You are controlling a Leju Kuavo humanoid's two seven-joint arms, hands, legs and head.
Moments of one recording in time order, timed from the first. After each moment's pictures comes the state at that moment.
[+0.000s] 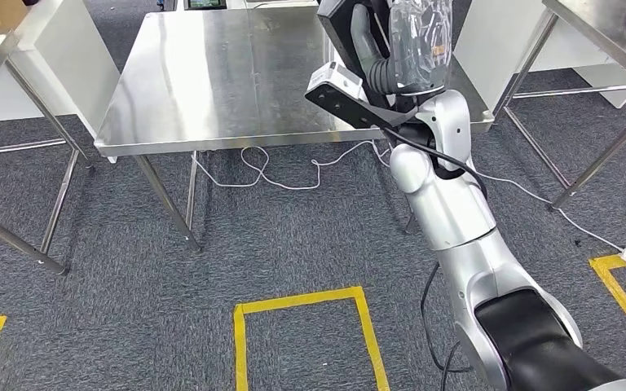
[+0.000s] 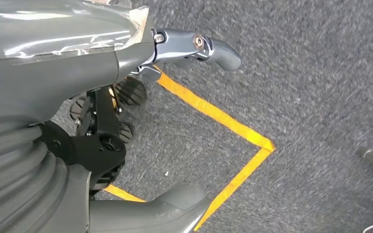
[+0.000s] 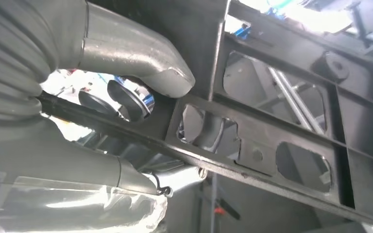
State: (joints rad) left arm -0.06 -0.18 0.86 -0.24 -0.14 -0.22 -0.62; right arm -0.87 -0.08 0.31 -1.31 0.98 -0.44 -0.12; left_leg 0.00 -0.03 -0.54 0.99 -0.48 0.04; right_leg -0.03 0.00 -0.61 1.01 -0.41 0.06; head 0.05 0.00
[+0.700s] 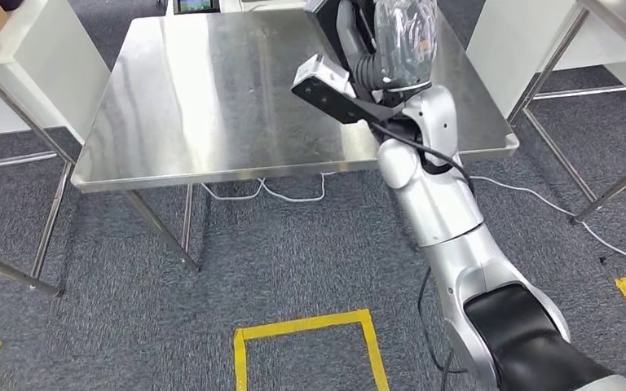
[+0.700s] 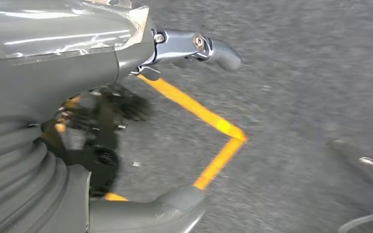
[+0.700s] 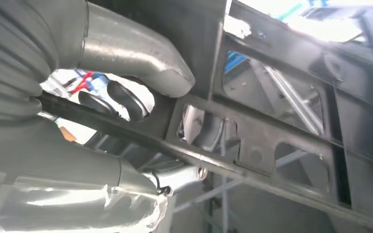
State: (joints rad) left arm -0.06 -0.17 0.87 -0.24 -0.13 -0.22 -0.63; right arm -0.89 -0.03 0.31 -1.26 0.99 -0.45 -0.14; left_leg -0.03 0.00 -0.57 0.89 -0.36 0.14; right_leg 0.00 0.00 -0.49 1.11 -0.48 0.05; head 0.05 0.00
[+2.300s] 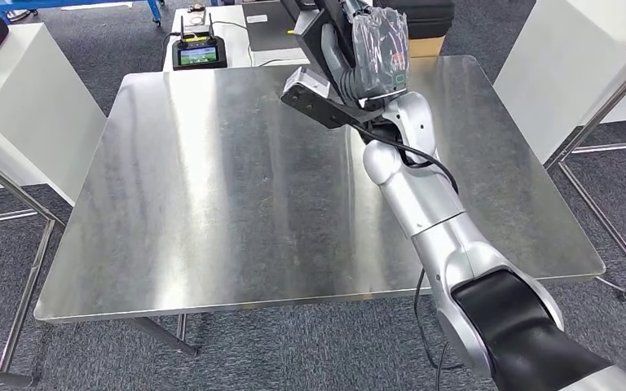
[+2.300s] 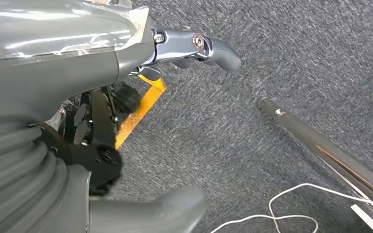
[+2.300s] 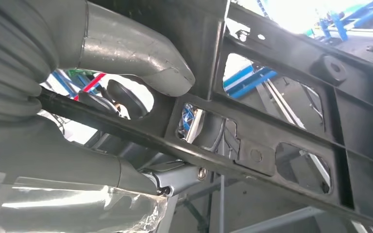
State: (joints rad) left arm -0.06 -0.19 0.93 -0.23 -0.12 -0.20 -0.68; right arm -0.95 0.00 0.33 -1.01 0.96 -0.52 -0.21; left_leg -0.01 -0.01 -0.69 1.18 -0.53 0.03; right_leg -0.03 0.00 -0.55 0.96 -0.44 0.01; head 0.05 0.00
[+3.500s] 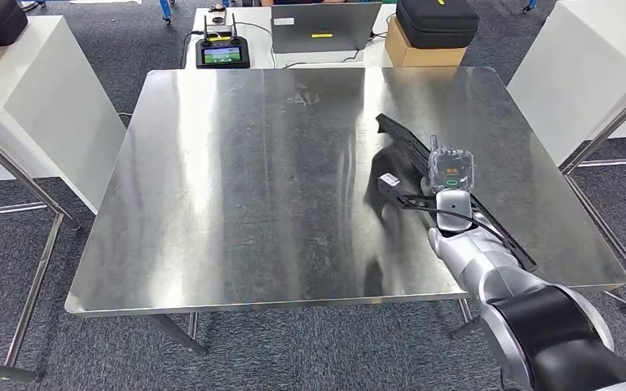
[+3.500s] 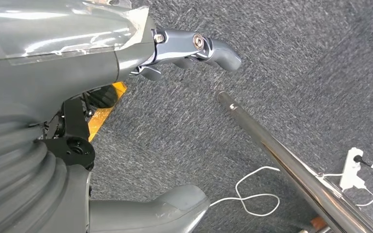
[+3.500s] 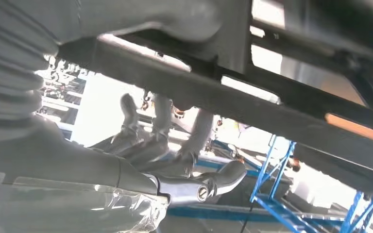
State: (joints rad) left arm -0.03 -0.22 0.88 -0.36 -0.12 -0.29 -0.70; right arm -0.85 -0.21 0.30 -0.30 1.56 -0.45 0.40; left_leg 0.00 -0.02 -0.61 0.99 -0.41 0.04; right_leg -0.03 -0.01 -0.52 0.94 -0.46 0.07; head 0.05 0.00
